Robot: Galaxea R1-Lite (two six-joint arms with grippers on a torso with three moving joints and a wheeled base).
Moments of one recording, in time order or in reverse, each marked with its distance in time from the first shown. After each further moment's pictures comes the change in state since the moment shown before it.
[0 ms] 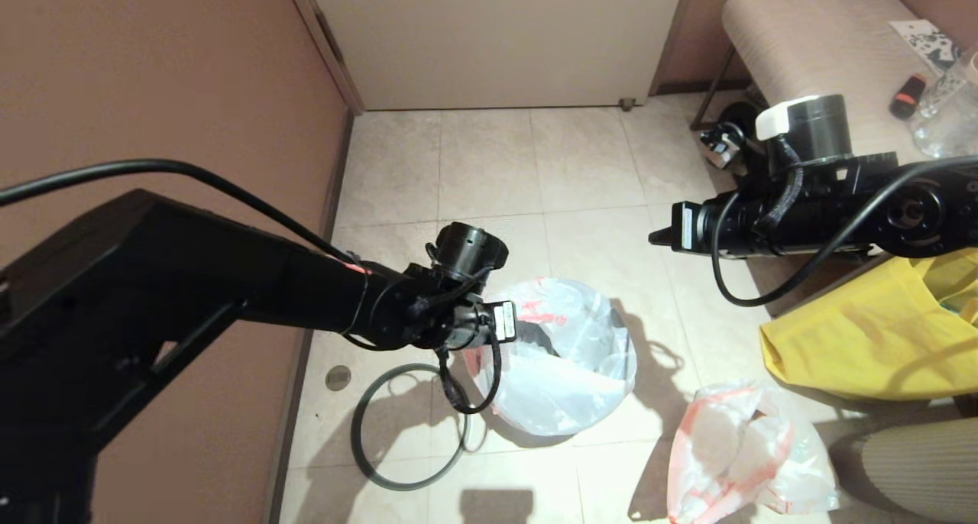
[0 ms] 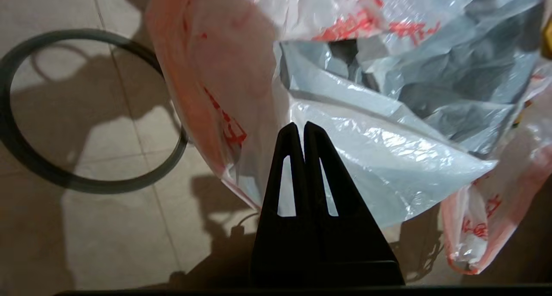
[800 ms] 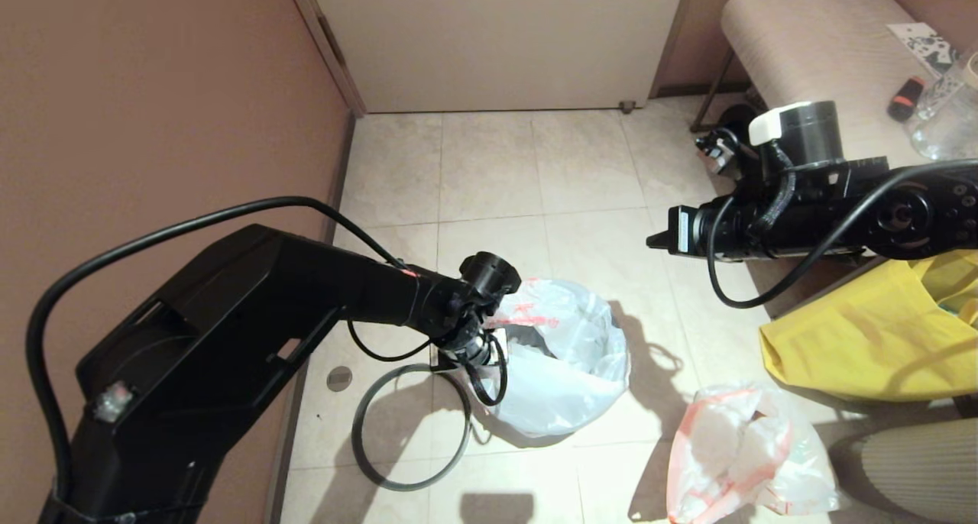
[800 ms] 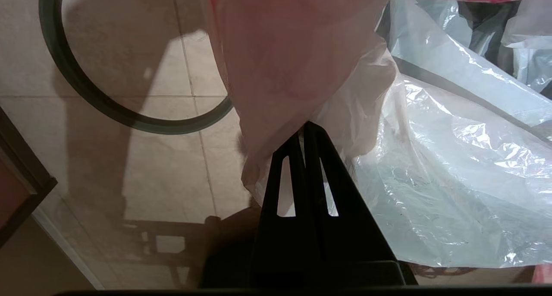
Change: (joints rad) left arm 0.054 0.259 -0.255 0.314 0.075 -0.081; right arm 0.000 0.016 -0.005 0.000 0.001 0.000
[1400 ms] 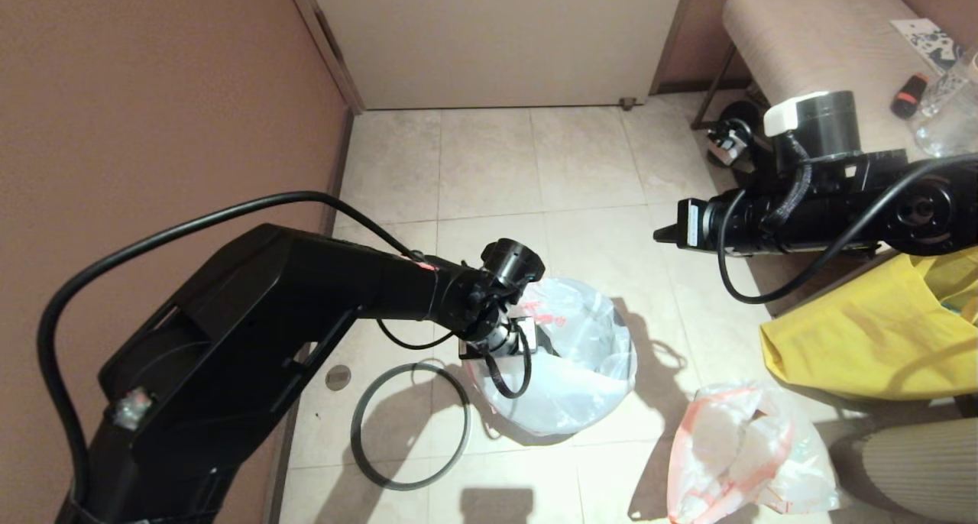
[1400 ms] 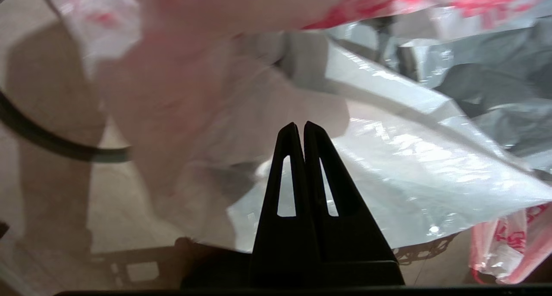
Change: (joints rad) left arm -0.078 -0.024 -0.124 -0.001 -0.065 0.038; right arm -0.008 -0.032 0.009 0.001 0.000 0.001
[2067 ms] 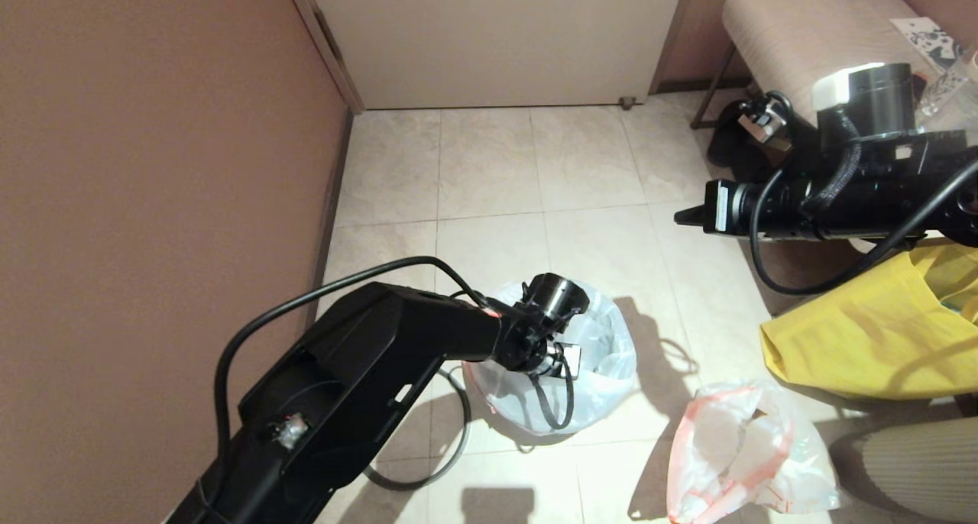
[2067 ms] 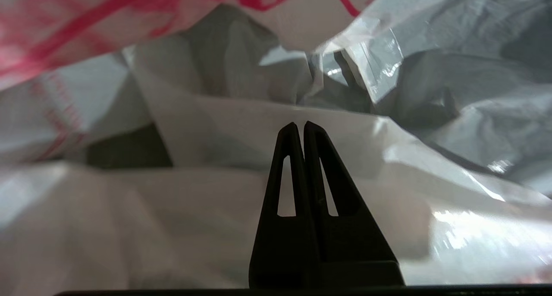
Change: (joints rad) left arm -0.065 0.242 -0.175 -0.133 -0.015 0.185; right arm -0.031 -0.076 0.032 -0.010 0.005 -0.032
